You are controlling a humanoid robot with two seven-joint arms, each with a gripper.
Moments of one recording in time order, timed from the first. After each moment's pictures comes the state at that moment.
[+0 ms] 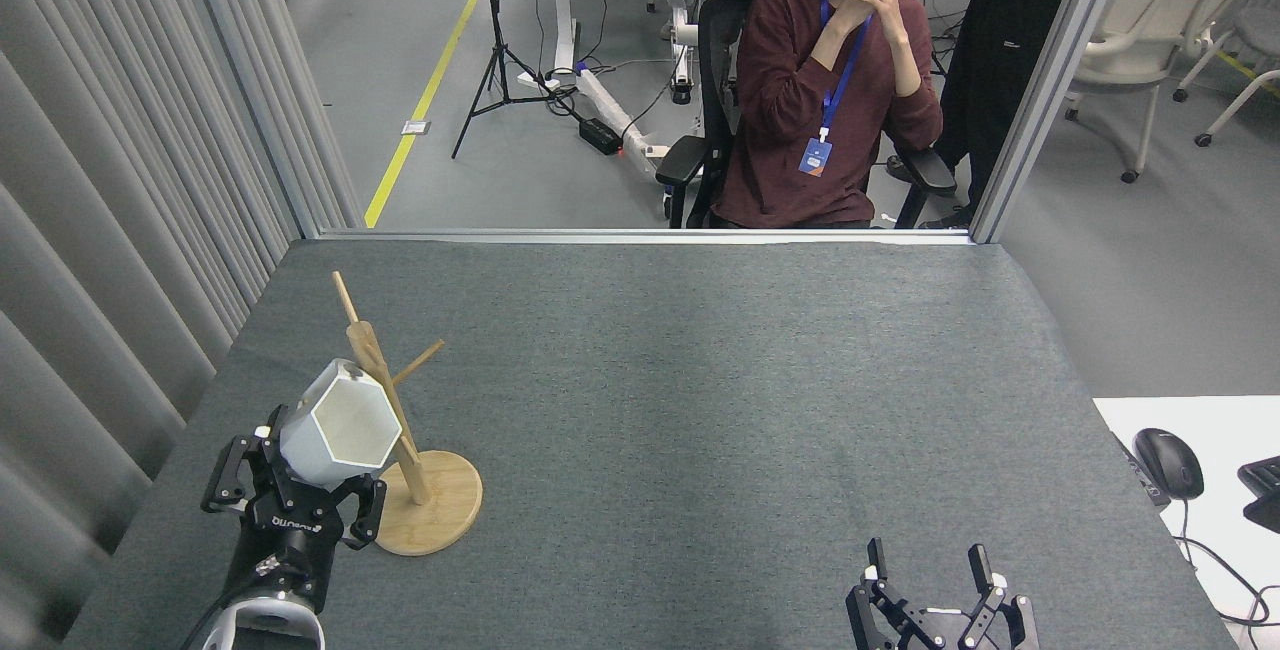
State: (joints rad) left arm -0.08 -0.11 0.31 -1.57 -2.43 -0.14 0.20; right arm 0.22 0.06 -0.04 -1.57 1.52 0.00 -0.31
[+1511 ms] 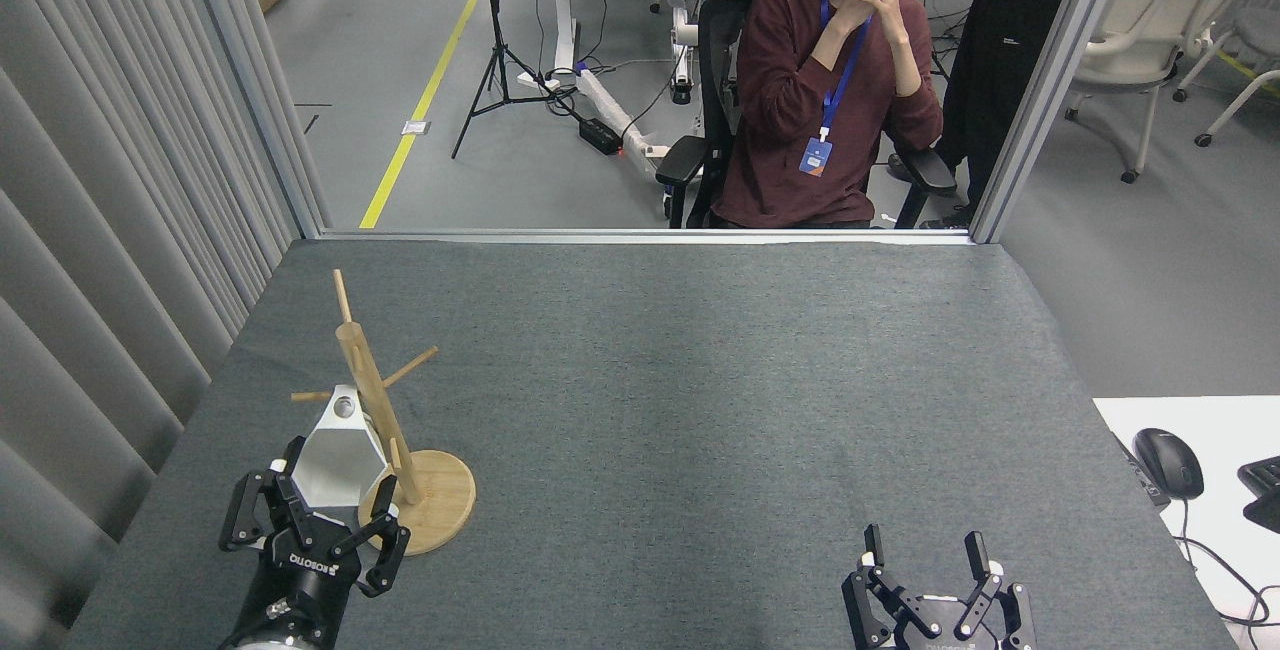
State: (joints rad) left arm 0.02 -0.10 0.26 -1.61 -2.40 -0.16 0.28; right arm 0.20 0.07 -0.04 -1.58 1.51 -0.01 -0.31
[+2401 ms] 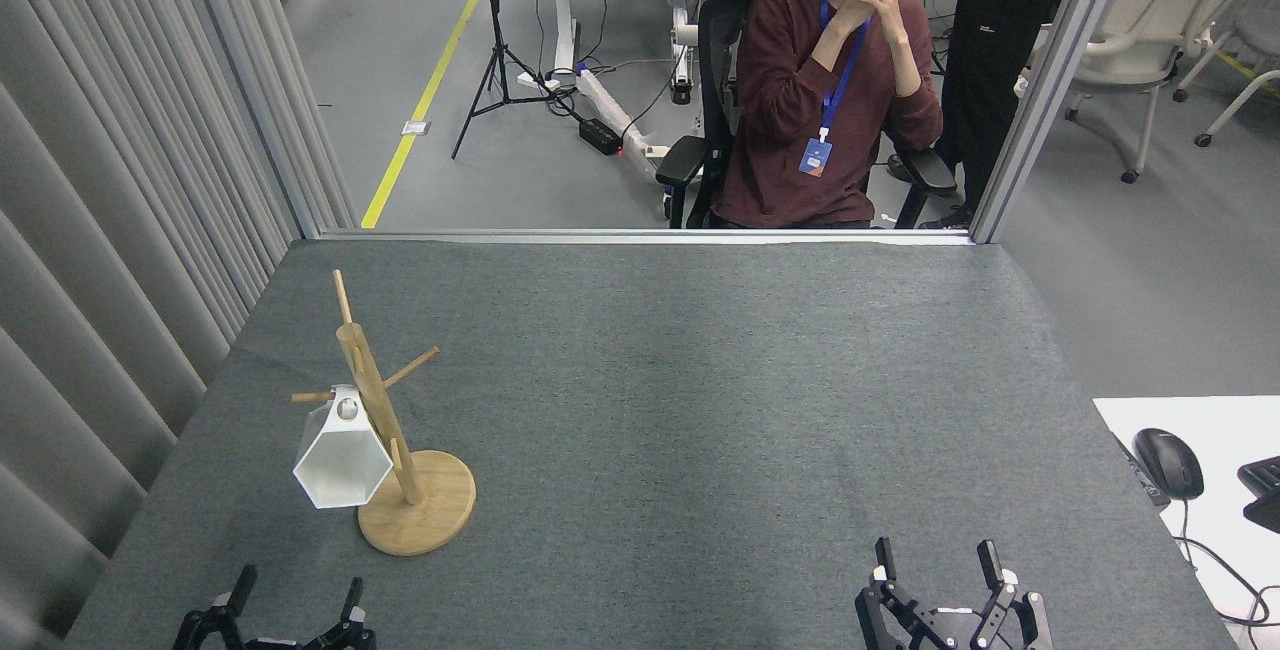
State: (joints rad) left arm 0.28 -0.01 0.25 -1.67 -1.67 -0.27 0.20; right arm 0.24 0.02 -0.04 -1.61 1.51 -0.03 -0.32
